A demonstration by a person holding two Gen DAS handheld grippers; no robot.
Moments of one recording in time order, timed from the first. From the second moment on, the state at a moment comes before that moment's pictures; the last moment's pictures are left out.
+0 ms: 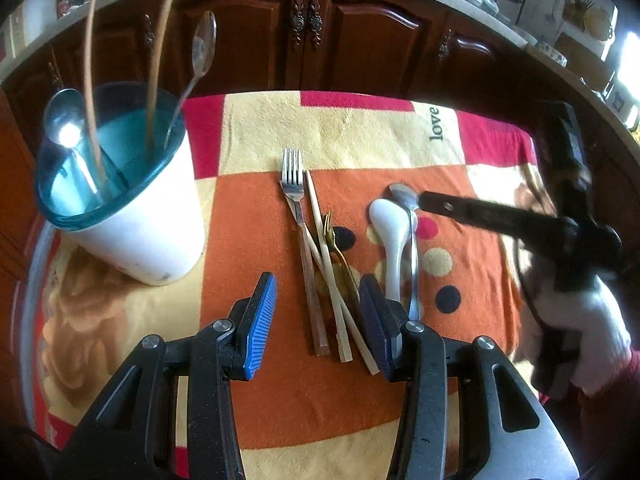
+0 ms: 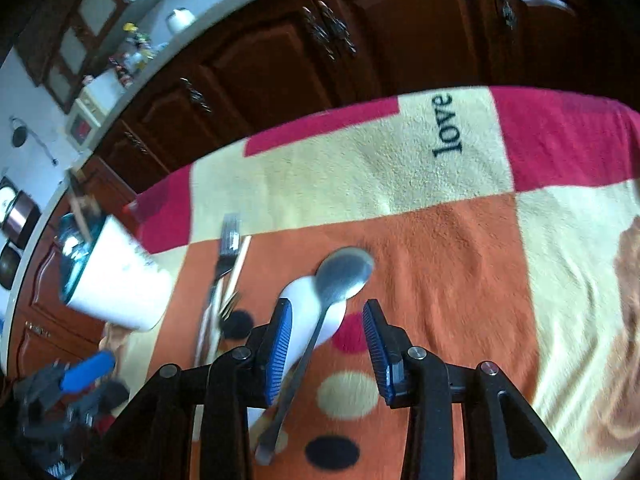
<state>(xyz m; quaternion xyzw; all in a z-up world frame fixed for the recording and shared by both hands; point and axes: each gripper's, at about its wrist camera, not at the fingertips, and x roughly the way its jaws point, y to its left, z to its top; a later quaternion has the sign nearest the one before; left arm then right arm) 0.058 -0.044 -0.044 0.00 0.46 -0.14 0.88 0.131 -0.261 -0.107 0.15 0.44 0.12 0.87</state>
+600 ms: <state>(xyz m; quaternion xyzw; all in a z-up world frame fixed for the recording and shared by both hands) 0.072 -0.060 -0.055 -0.01 0.47 -0.15 0.87 0.131 -0.296 -0.123 0.14 0.45 0.09 0.87</state>
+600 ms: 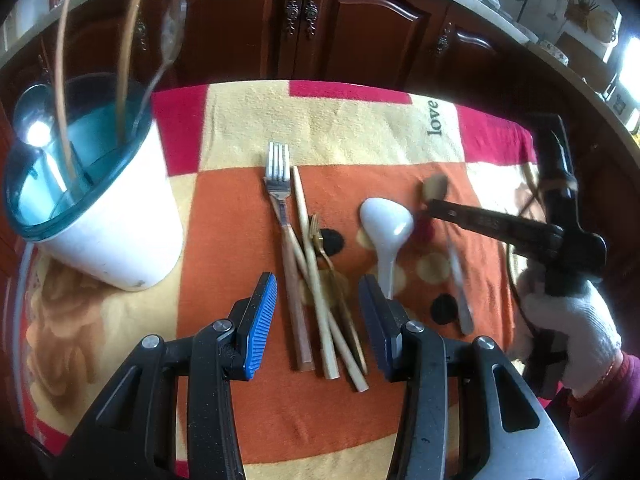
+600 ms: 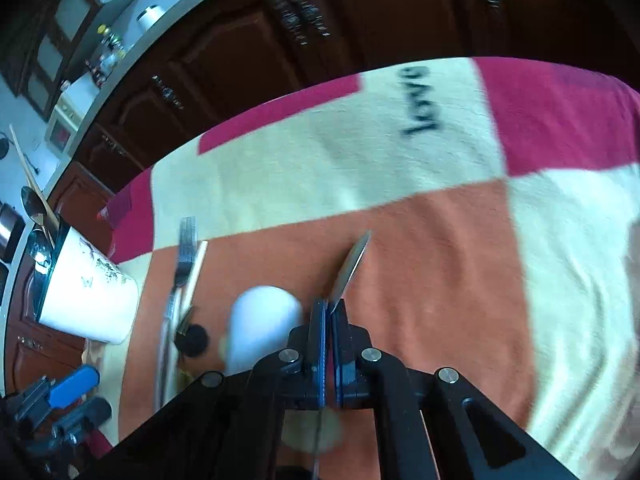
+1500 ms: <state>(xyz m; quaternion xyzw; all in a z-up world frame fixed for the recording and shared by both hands) 0.144 -0.188 -0.112 0.12 0.53 -0.16 0.83 0.052 -0.387 -0.096 0.18 0.41 0.08 0.89</state>
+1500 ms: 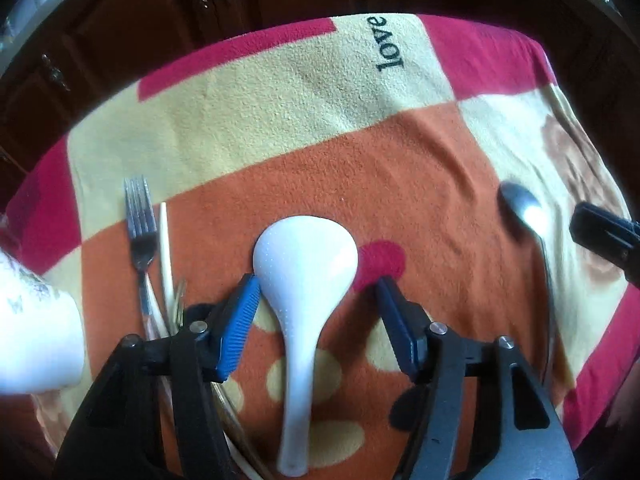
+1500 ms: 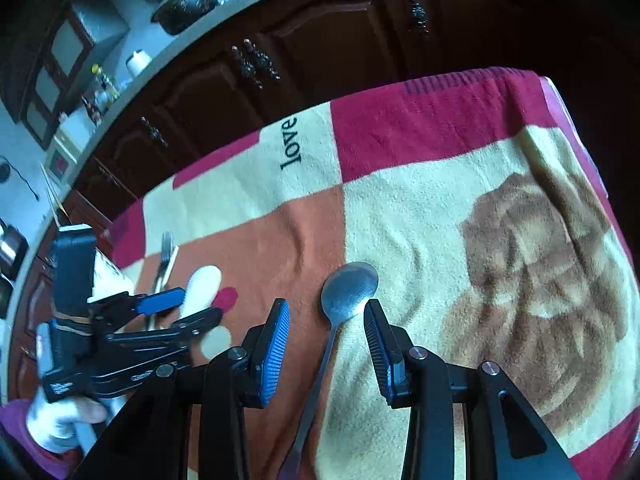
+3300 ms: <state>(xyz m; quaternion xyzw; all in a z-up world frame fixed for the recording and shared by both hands) 0.170 -0.115 -0.109 -0.12 0.58 -0.19 0.78 0.131 -0.335 -0.128 0.10 0.43 0.18 0.88</state>
